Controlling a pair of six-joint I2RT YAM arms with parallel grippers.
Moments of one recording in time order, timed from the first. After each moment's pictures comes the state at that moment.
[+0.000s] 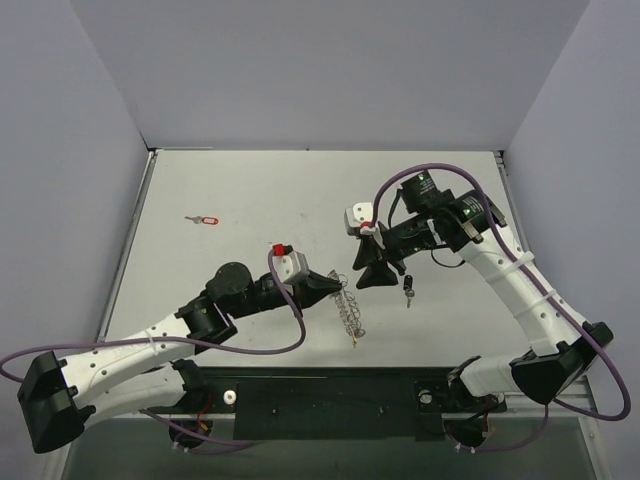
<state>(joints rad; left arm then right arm) -0.95 0.94 0.63 0.34 0.32 -0.08 0.58 1.35 1.52 -1.22 -0.86 -0.86</state>
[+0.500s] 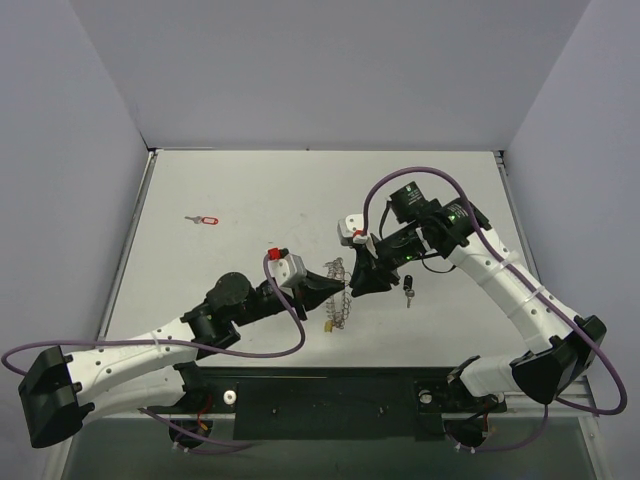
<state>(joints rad) -1.02 0.94 0.55 0.51 0.21 -0.15 0.61 1.36 1.41 -1.17 -0.90 -0.84</state>
